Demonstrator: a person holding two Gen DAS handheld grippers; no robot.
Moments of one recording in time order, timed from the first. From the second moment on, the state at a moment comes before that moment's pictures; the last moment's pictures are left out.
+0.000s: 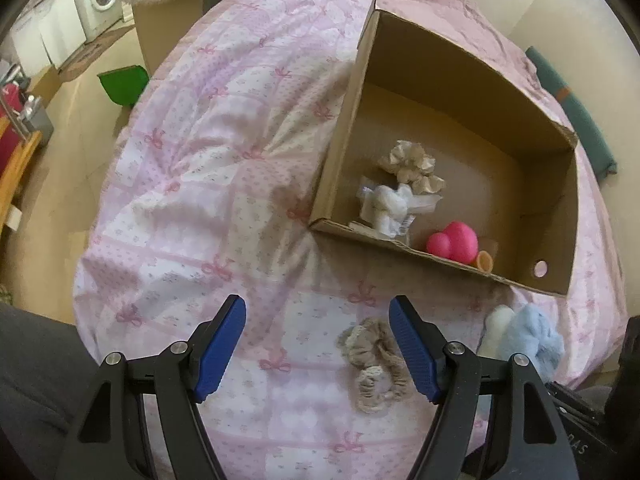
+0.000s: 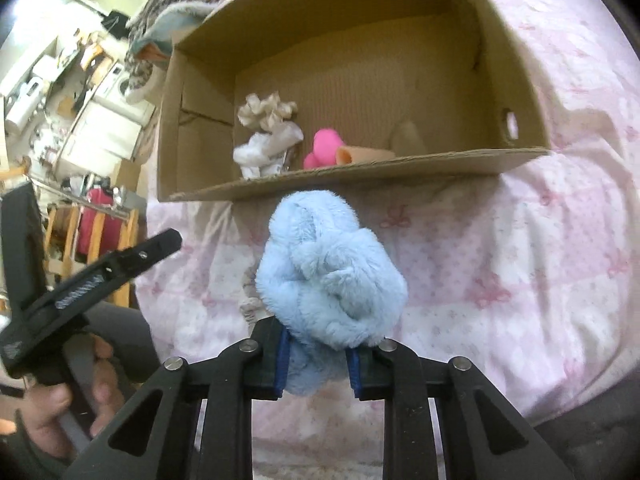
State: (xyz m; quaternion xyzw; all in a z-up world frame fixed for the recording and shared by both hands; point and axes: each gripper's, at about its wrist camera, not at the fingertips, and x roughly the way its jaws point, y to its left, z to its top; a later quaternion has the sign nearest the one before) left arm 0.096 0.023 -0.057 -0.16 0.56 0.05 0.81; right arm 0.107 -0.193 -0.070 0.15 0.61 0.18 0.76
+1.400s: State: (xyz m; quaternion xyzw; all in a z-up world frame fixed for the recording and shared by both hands) left arm 0.081 0.018 -0.089 -0.10 0.60 0.06 0.79; right arm 0.102 -0.204 -0.081 0.16 0.61 0.14 0.77
